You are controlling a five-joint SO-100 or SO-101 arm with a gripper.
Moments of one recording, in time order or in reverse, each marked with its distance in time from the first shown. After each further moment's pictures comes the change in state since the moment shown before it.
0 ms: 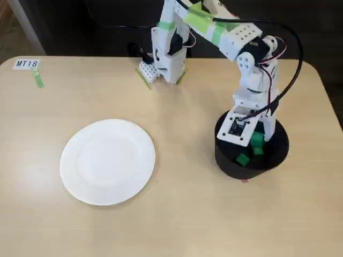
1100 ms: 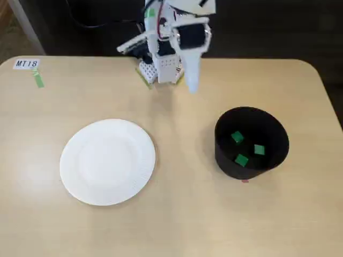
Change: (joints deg) arm 29.4 57.6 18.5 22.5 20.7
